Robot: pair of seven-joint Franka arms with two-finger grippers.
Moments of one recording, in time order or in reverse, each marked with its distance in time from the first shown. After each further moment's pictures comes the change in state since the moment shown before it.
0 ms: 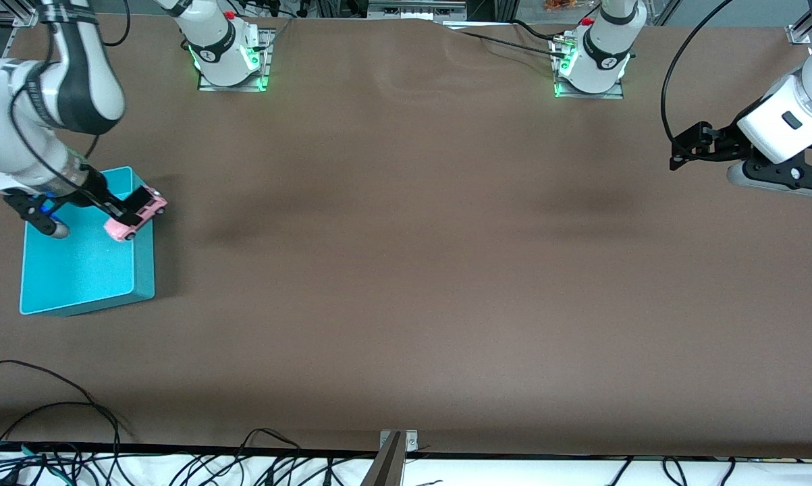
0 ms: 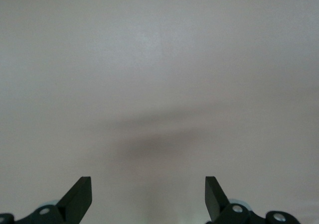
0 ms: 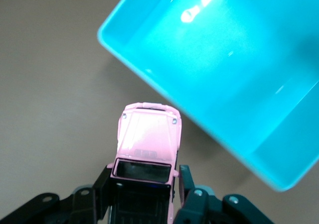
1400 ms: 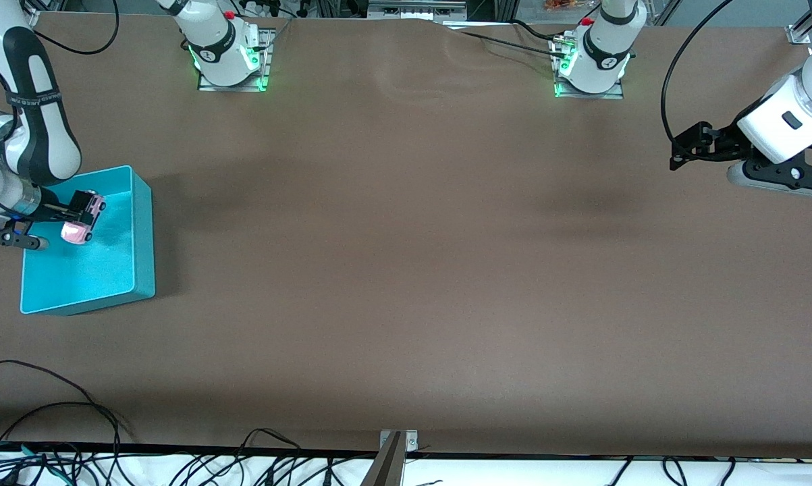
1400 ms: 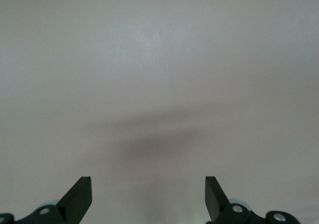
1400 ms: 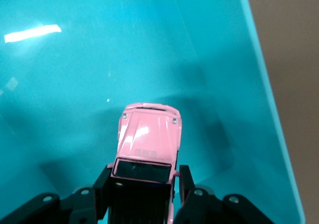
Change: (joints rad) left arm 0.000 0.000 0.000 0.000 0.000 0.000 0.000; right arm -0.099 0.323 -0.194 0.110 -0.082 0.127 -0.618
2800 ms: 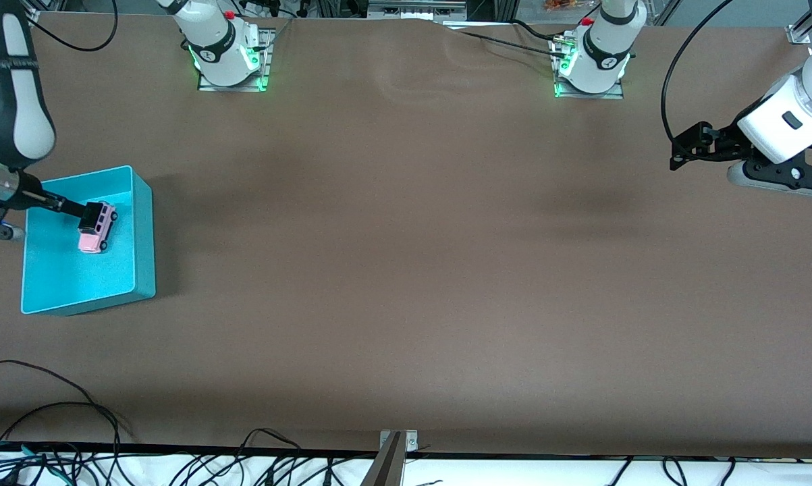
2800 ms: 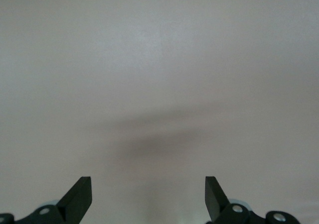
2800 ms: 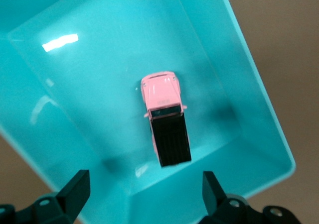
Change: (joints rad) left arm 0.000 0.000 0.000 0.000 0.000 0.000 0.000; right arm -0.010 -0.162 0.049 0.019 0.040 -0.206 0.084
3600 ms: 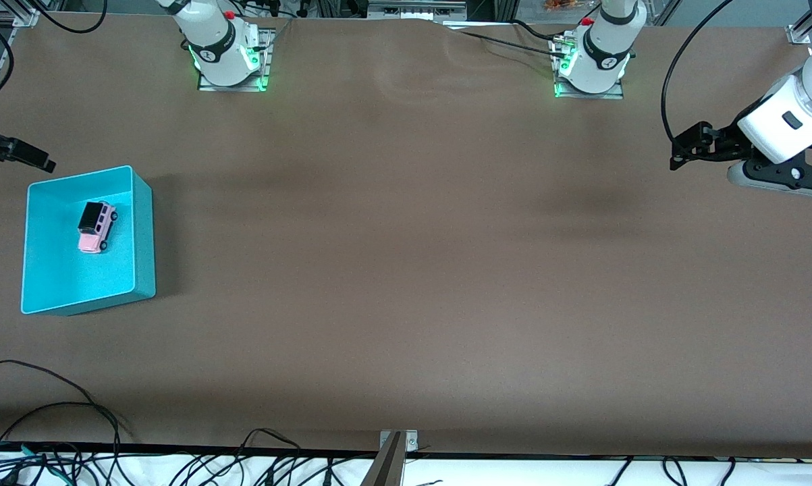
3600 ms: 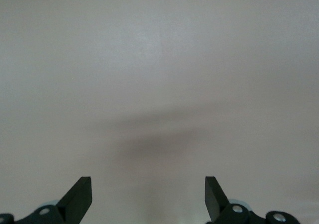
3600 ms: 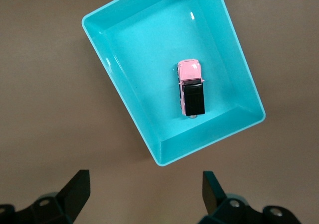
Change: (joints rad) left arm 0.000 0.000 0.000 0.000 0.000 -0.001 0.000; right arm 0.001 -0.282 0.093 0.111 0.003 -0.356 0.002
